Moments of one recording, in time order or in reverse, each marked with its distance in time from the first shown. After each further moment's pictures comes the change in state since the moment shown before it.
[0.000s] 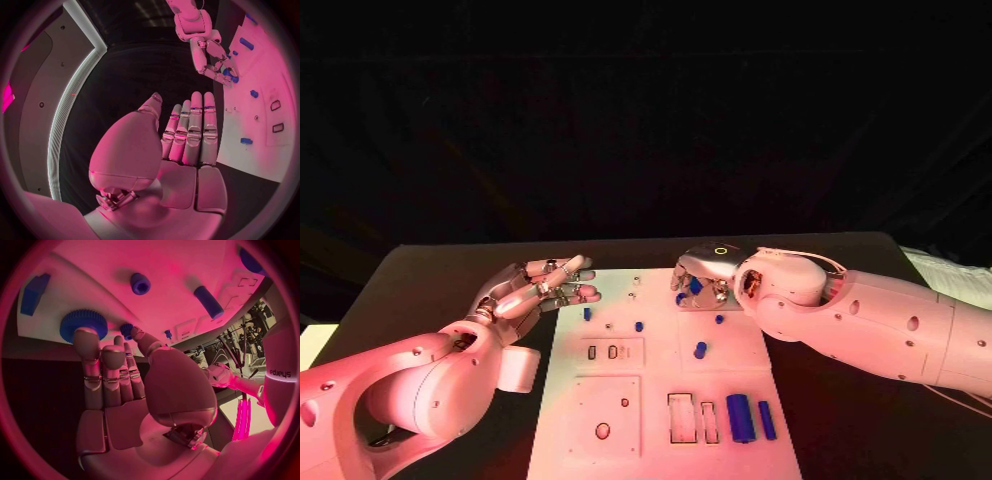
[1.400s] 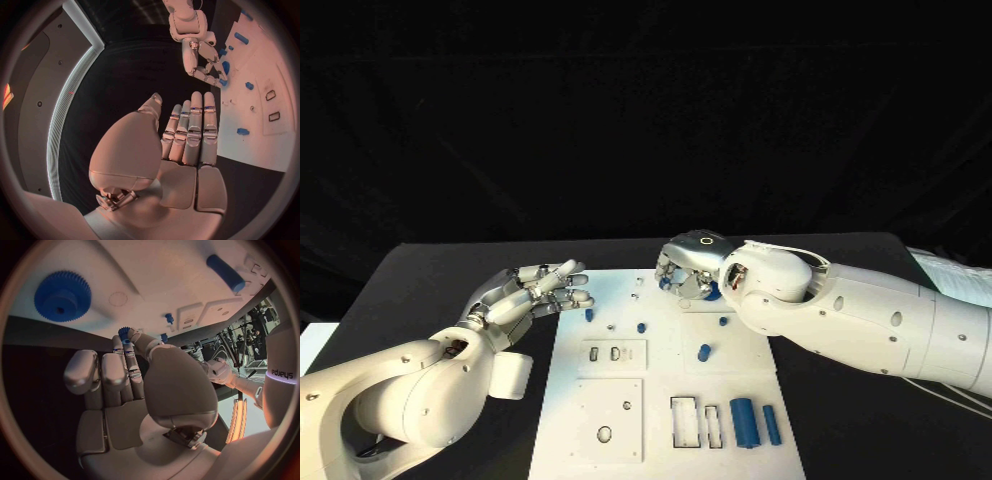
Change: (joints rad) left arm 0.002 -0.004 0.000 -0.001 0.001 0.000 -0.009; left_hand -0.004 0.004 0.000 0.000 0.000 0.000 0.000 -0.008 0.000 -0.004 0.004 -0.006 -0.001 0.000 0.000 0.000 0.005 0.000 0.000 0.000 0.000 -0.001; right arm 0.017 0.030 0.020 0.014 -0.027 -0.077 -0.022; right_hand 0.057 0.007 0.163 0.031 -0.085 0.089 -0.014 0.012 0.023 0.056 -0.005 0.000 0.000 0.000 -0.007 0.190 0.193 -0.031 0.024 -0.009 0.264 0.322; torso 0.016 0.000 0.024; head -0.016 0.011
